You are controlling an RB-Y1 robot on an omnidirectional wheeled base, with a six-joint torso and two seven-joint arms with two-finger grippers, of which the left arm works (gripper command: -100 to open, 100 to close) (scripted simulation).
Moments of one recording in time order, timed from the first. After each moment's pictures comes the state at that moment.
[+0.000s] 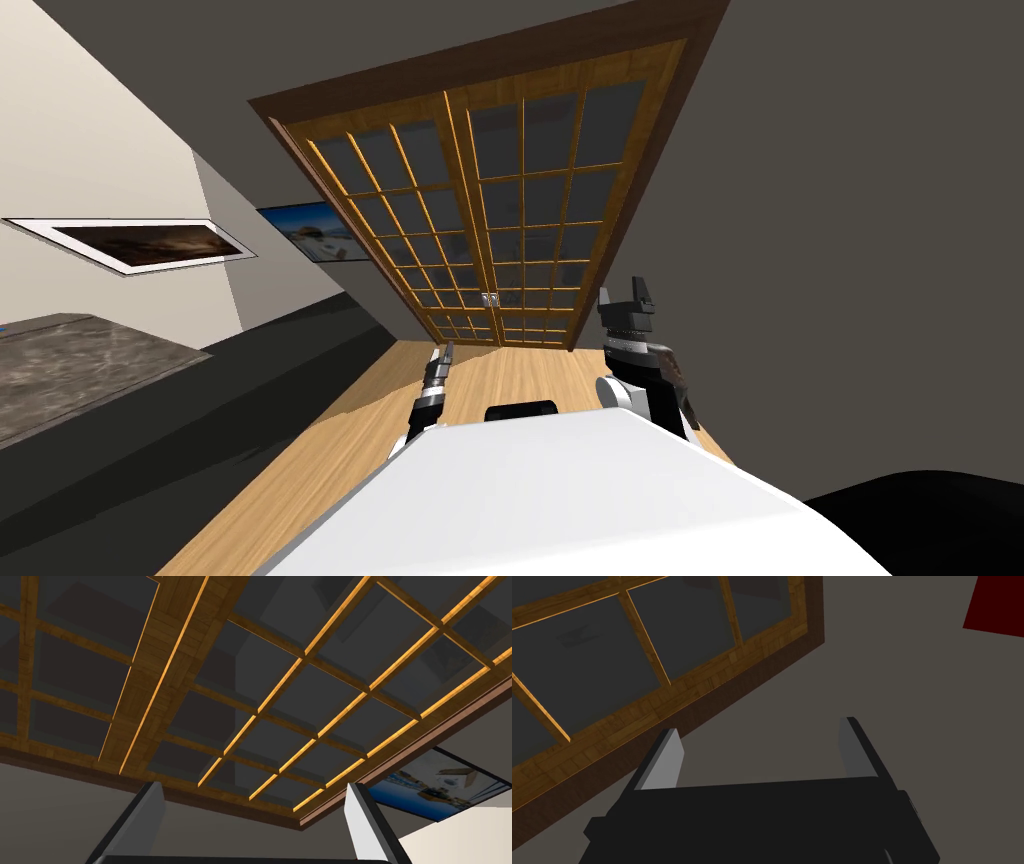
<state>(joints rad) 0.46 0.09 0.06 -1.61 -0.05 -0.64 -0.78</state>
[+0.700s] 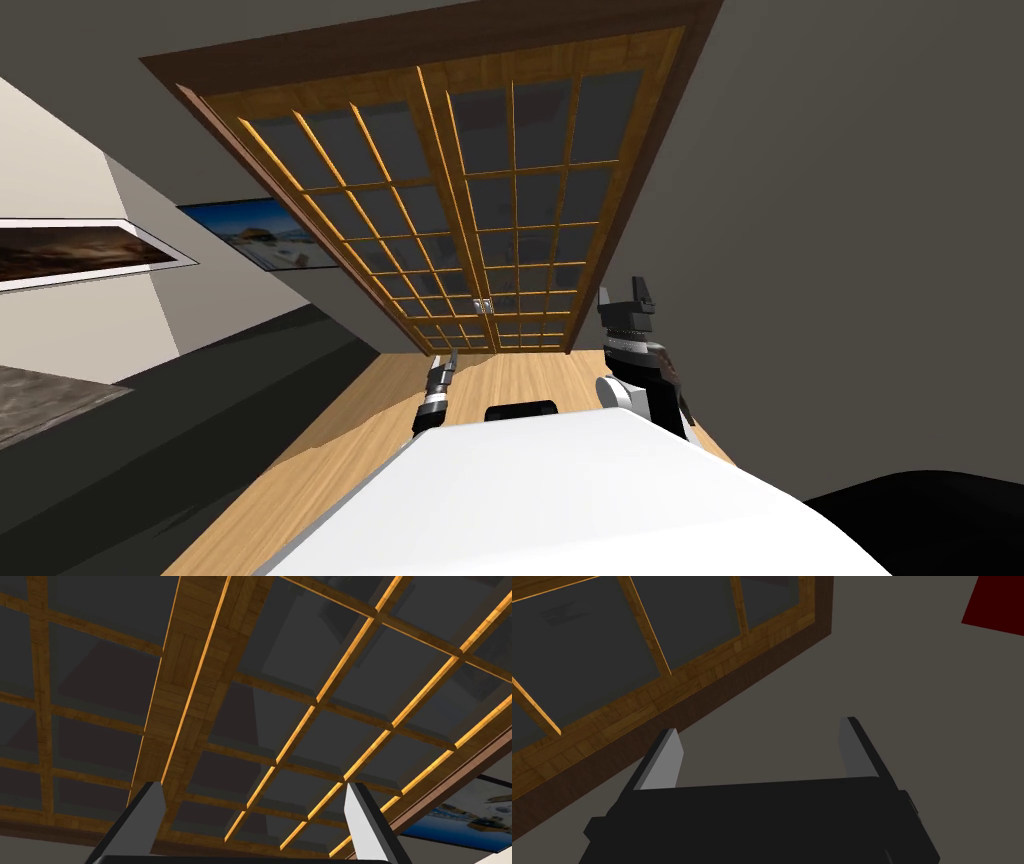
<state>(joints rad) 0.45 0.09 0.06 -1.48 -0.06 -0.69 -0.94</state>
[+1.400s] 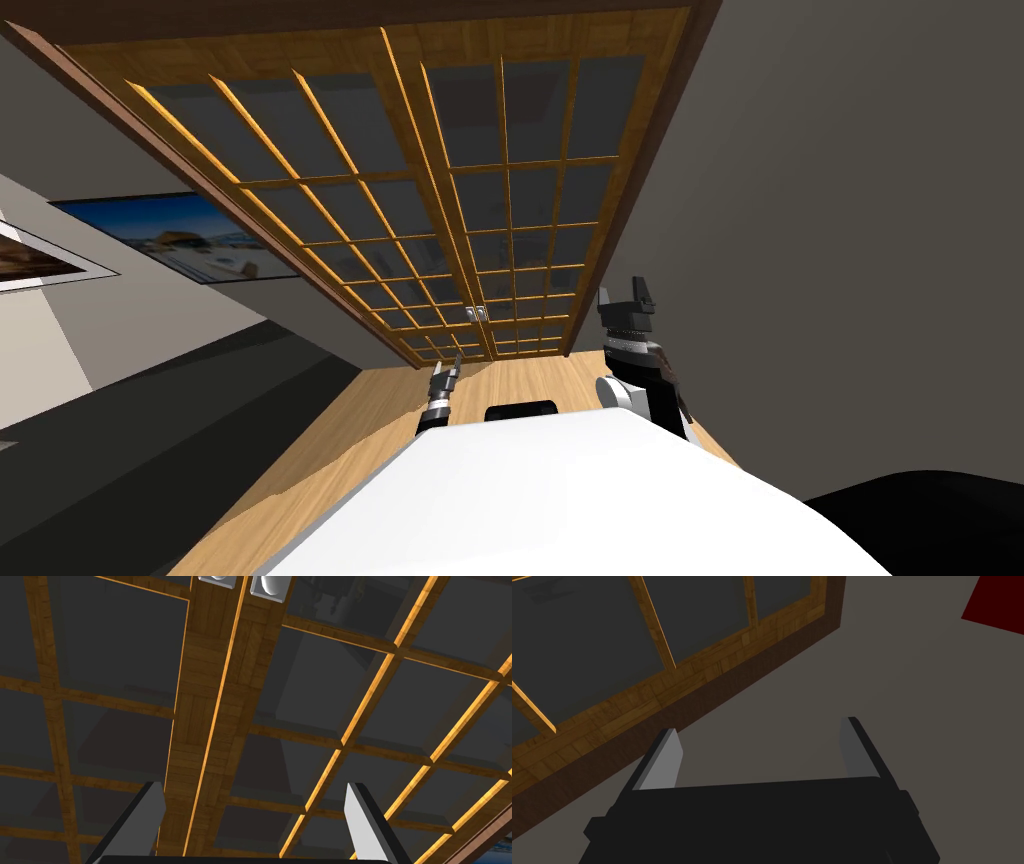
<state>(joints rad) 0.43 0.08 0.06 -1.36 -0.07 -0.73 -1.09</state>
